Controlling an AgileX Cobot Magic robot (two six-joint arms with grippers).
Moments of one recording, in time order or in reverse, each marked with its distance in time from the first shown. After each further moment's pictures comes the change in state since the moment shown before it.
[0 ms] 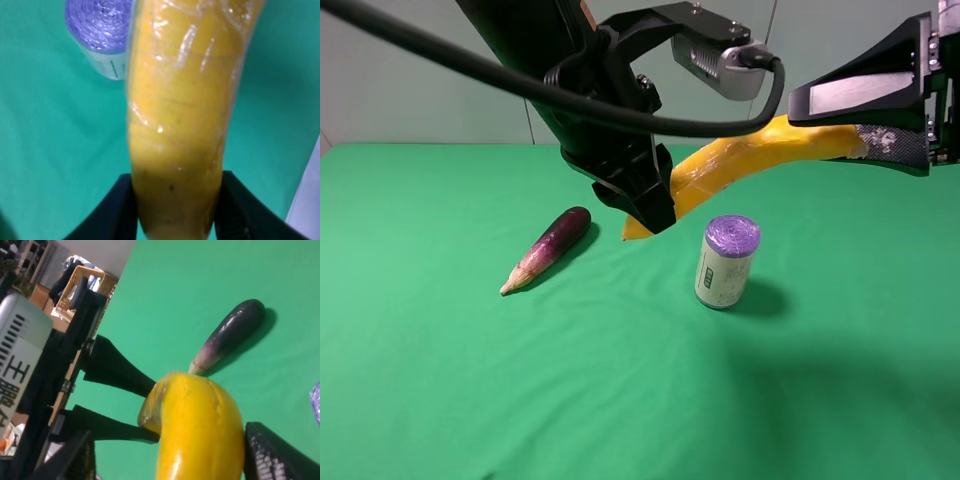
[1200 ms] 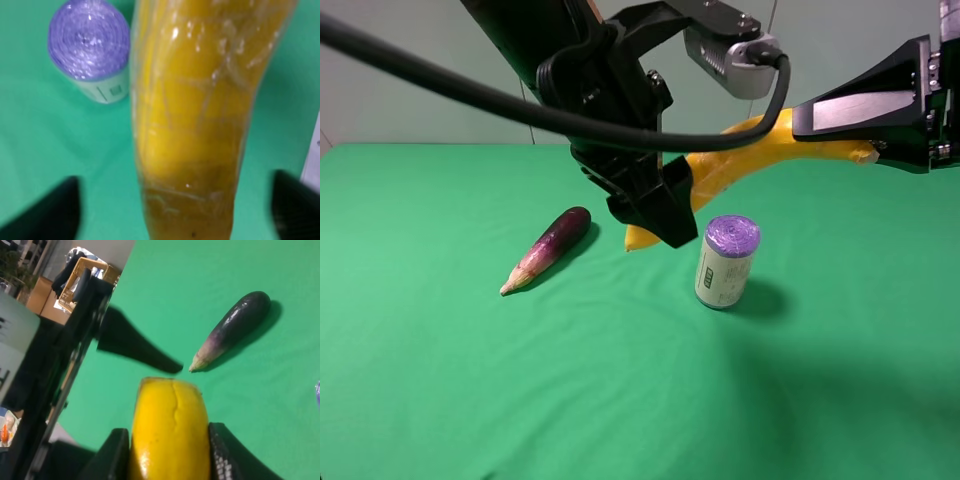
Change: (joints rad) left arm 0.000 0.000 -0.003 -0.057 -0.024 0.106; right arm 0.000 0.003 0.000 -0.004 0.018 -0.002
